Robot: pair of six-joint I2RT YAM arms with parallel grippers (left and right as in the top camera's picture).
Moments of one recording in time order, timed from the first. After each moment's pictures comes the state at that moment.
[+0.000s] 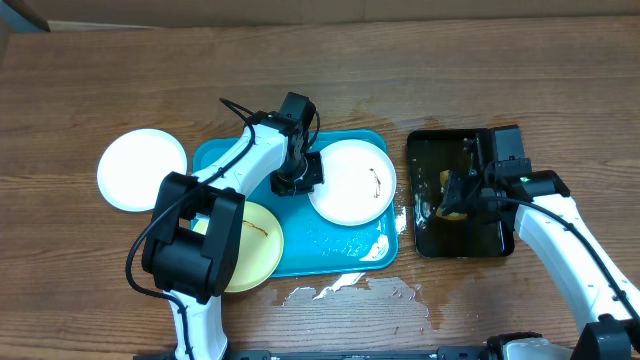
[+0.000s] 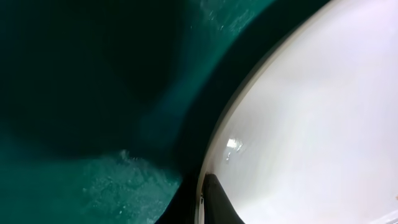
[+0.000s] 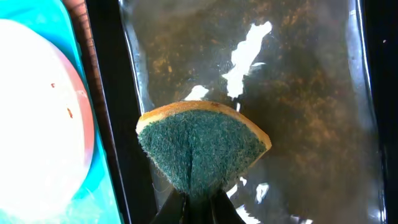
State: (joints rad) left arm -0.37 2.05 1.39 -0.86 0.21 -0.49; right arm 0.13 1.42 0.90 -0.69 -0.12 0.34
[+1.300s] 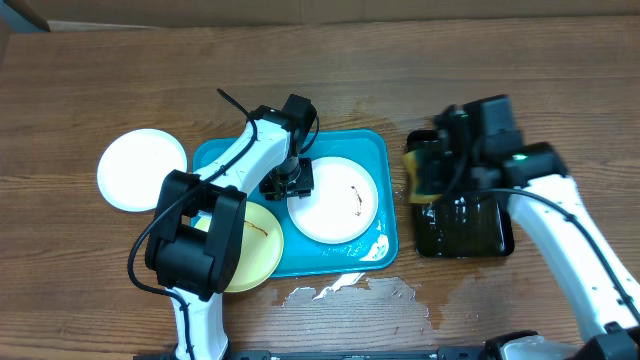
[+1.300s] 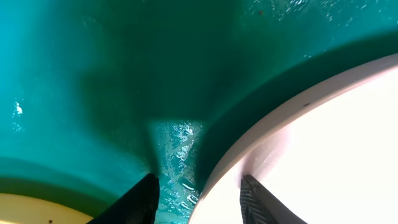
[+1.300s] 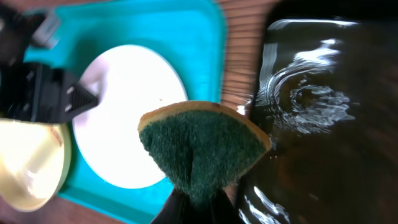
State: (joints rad) left arm -0.37 2.06 1.44 -1.02 0.02 -0.50; right arm 0.25 1.45 1.14 -0.82 -0.32 0.19
